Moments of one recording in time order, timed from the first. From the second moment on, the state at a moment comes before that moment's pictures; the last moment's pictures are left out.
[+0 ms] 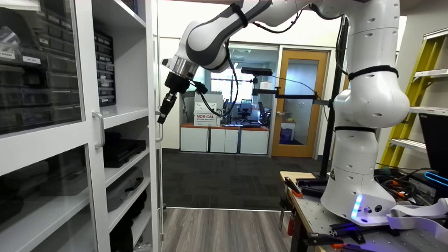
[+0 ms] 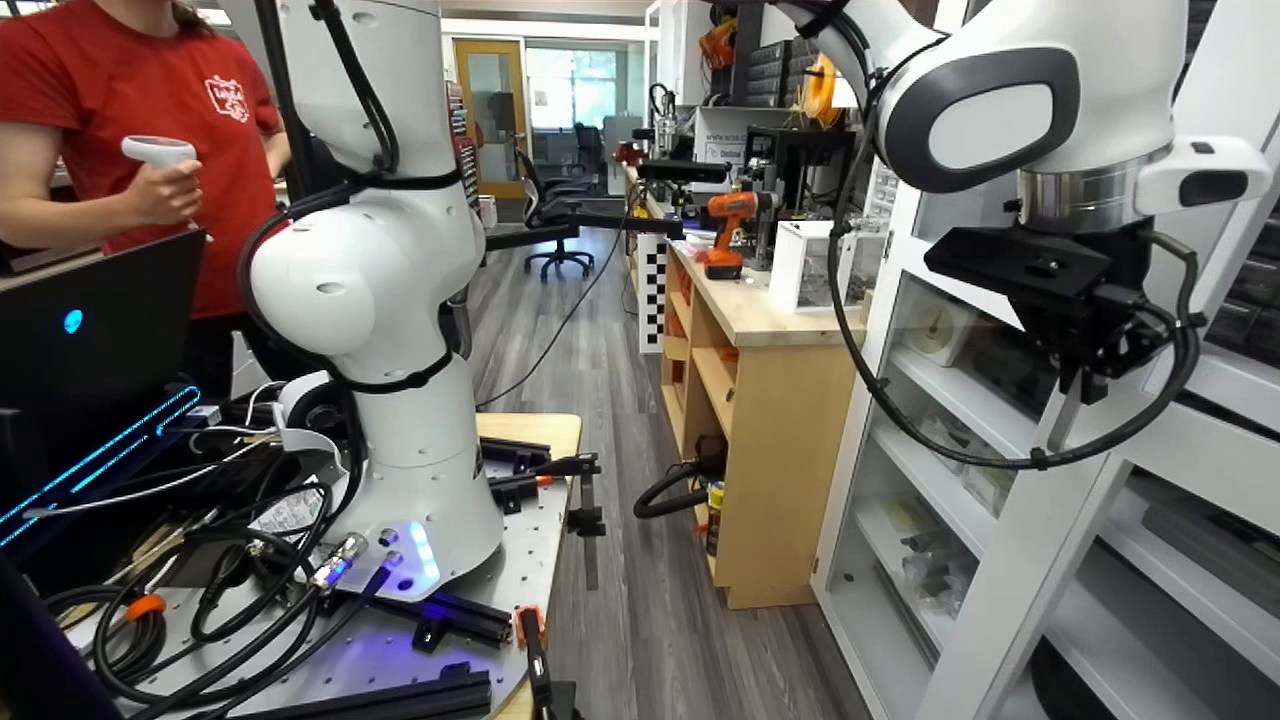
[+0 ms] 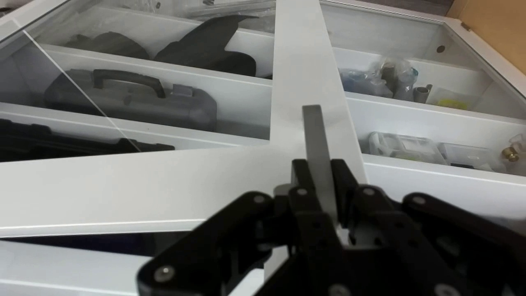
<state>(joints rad) -0.13 0.07 0.00 -2.18 0.19 2.65 -0.50</state>
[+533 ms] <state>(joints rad) -0.13 -0.02 -0.04 -2.27 0.17 2.63 -0.51</state>
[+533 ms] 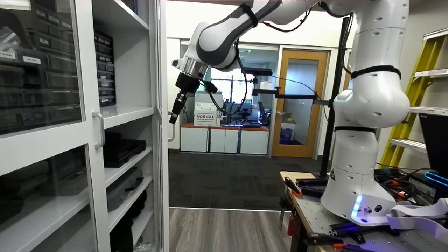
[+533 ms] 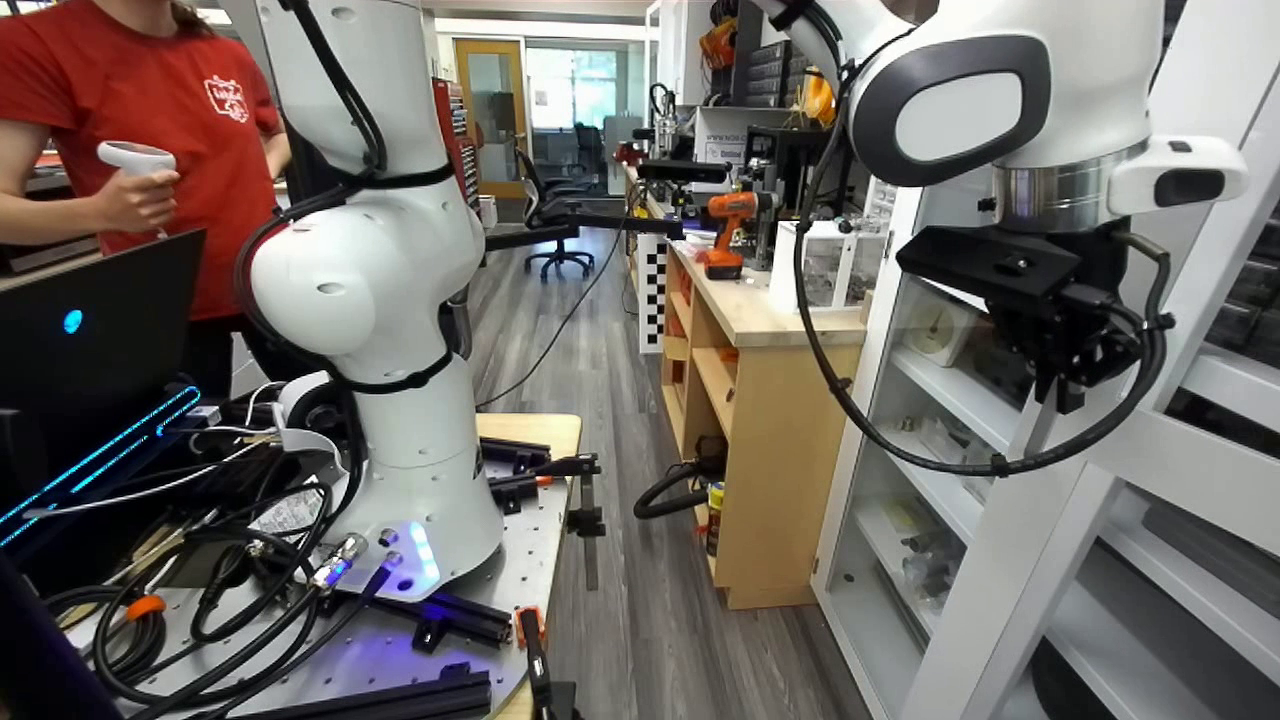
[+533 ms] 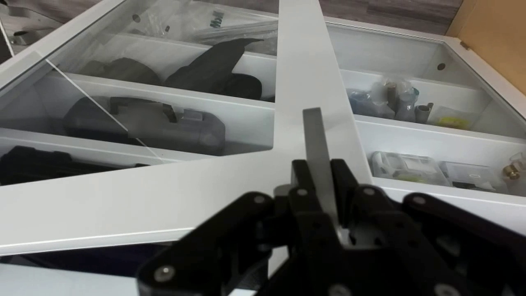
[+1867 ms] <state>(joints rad) -0.13 -0.18 -0.15 -2.43 -0.03 2.58 -0.43</state>
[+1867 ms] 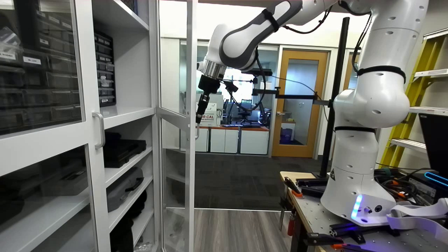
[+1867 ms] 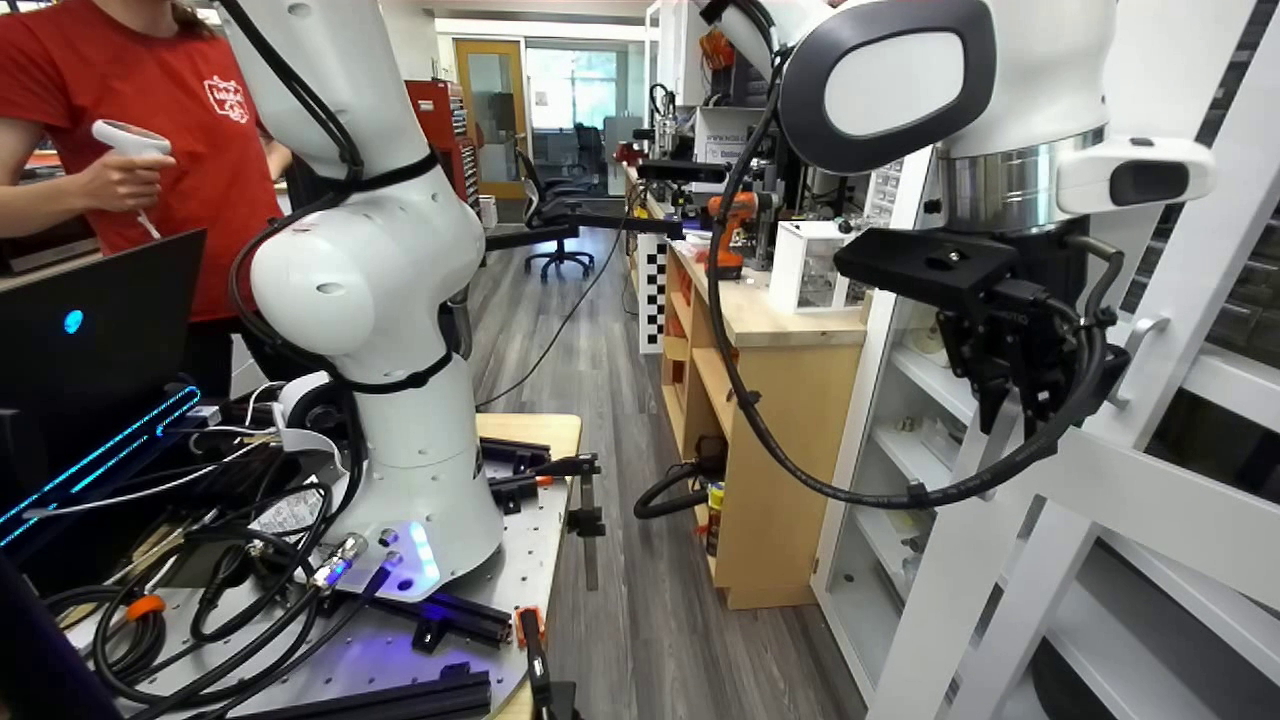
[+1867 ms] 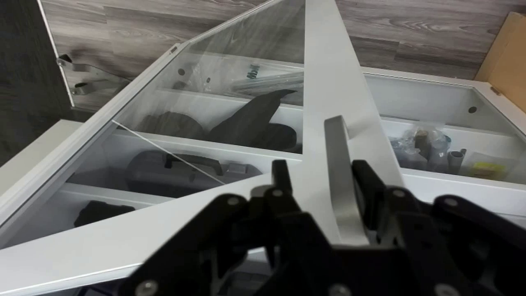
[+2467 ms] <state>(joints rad) -0.15 -0.18 -0.16 -2.42 -0.17 2.57 -0.30</state>
